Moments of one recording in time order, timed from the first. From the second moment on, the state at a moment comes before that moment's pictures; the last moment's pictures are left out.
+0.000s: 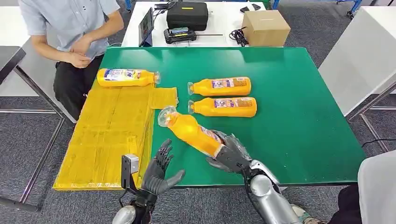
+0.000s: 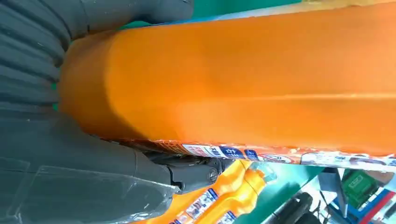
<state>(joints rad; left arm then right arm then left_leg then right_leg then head) -0.01 -0.34 -0.20 -1.15 0.13 -0.05 -0.24 -0.20 0.02 0.31 -1.19 0.50 0.17 -0.43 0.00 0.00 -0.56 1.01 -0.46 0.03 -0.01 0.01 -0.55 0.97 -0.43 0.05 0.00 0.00</state>
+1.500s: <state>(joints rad) -0.12 -0.34 -0.20 -1.07 0.49 -0.11 -0.33 -0.27 0.17 0.50 -0.96 0.59 0.03 -0.45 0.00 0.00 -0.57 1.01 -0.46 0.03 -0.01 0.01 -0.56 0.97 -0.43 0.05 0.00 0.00</state>
